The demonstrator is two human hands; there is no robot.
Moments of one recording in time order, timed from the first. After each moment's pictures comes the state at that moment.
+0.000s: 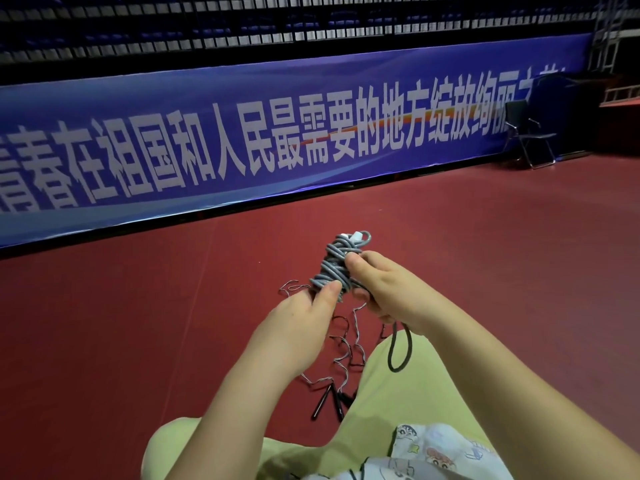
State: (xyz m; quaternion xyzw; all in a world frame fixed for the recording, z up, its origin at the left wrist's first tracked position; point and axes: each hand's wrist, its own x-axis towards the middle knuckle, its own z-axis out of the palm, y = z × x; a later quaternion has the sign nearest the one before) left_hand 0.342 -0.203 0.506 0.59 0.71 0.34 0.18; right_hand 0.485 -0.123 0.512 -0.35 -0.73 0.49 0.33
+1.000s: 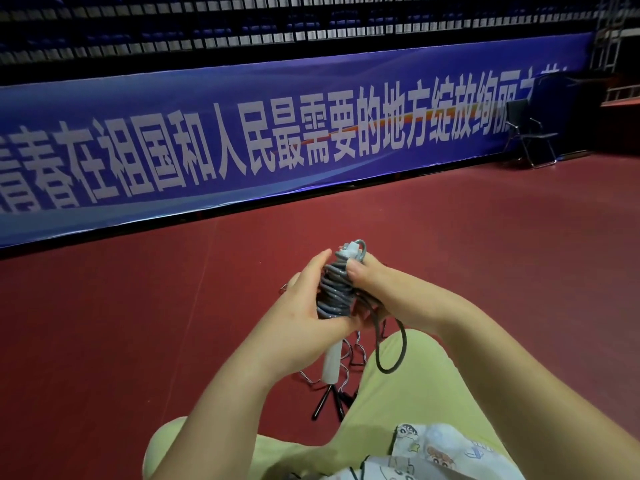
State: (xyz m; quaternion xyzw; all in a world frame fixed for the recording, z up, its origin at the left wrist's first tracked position) left_hand 0.346 -0.217 0.521 0.66 0.61 0.38 0.23; right_hand 0.489 -0.122 0.512 -0.23 -0.78 0.52 0.26
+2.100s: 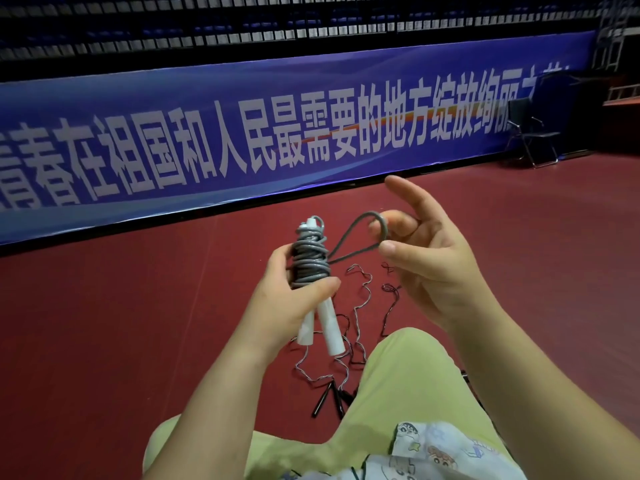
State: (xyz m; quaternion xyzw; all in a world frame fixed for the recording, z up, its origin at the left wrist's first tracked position) left_hand 0.330 -0.195 0.512 0.54 0.56 0.56 0.29; right_hand 0.507 -0.134 0.530 -0.01 -0.58 0.61 0.55
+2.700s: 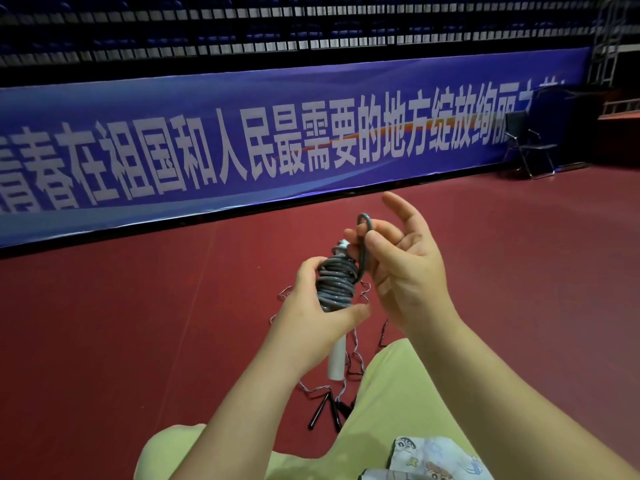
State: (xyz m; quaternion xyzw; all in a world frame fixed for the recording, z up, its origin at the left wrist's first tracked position) left_hand 0.354 -0.193 0.509 0.60 0.59 0.49 0.22; right_hand 0.476 -0.134 0.532 -0.06 -0.48 0.62 0.62
